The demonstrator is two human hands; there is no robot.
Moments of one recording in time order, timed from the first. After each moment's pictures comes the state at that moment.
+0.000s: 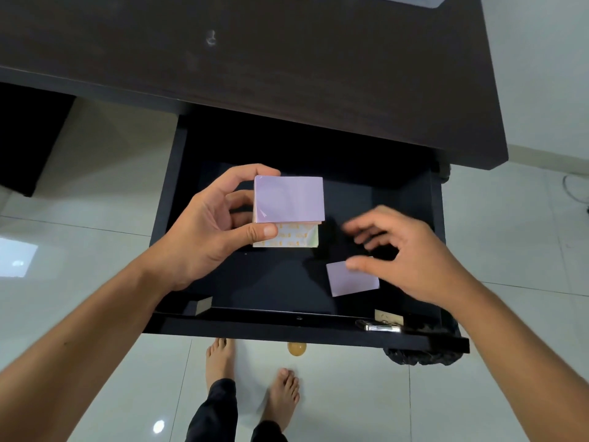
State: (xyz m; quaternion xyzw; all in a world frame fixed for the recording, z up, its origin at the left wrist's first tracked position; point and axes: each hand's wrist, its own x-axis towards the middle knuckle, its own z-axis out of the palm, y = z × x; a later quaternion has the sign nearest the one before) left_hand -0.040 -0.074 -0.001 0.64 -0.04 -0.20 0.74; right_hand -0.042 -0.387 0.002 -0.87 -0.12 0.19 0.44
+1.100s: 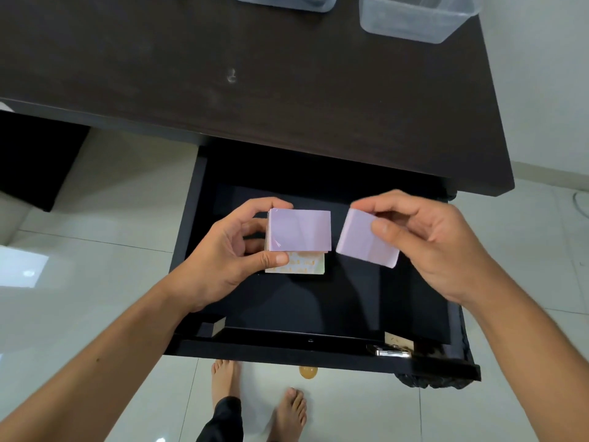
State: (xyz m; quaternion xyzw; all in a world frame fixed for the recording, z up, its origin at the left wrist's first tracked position) left_hand -0.040 -0.072 -0.005 0.64 -0.02 -0.22 0.74; right_hand -0.015 -0.364 0.054 -0.81 -0.11 0.17 0.56
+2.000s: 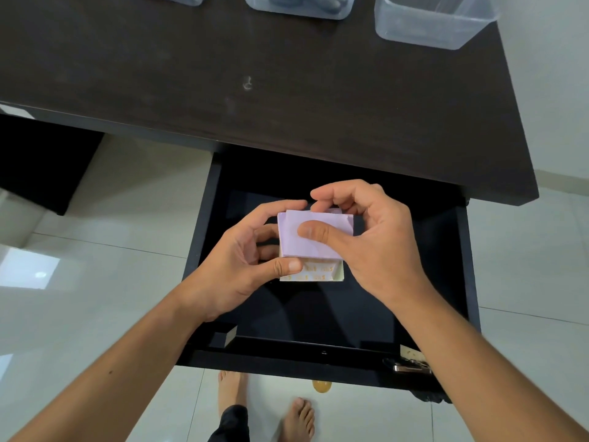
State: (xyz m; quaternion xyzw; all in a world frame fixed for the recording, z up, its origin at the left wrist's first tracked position) left_hand -0.039 -0.072 -0.008 0.62 -0.04 -0.21 0.76; right_hand -0.010 -0.280 0.030 -0.82 -0.07 0.04 0.57
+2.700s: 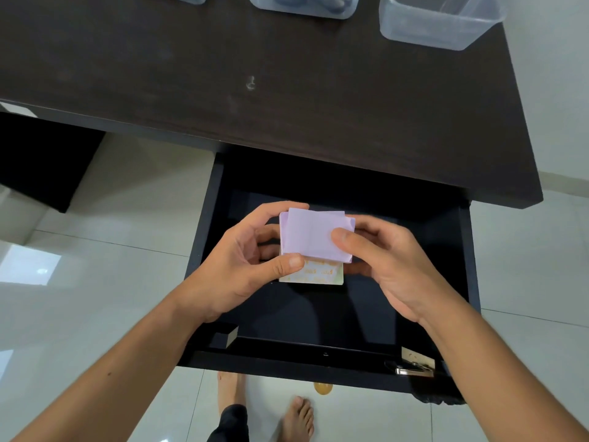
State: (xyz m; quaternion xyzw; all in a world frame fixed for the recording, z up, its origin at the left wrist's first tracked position) left_hand -0.041 -0.068 -0.004 0.62 -0.02 -0.22 0.75; right_hand -0.017 -0.307 0.021 -0.69 0.08 0.24 0.67
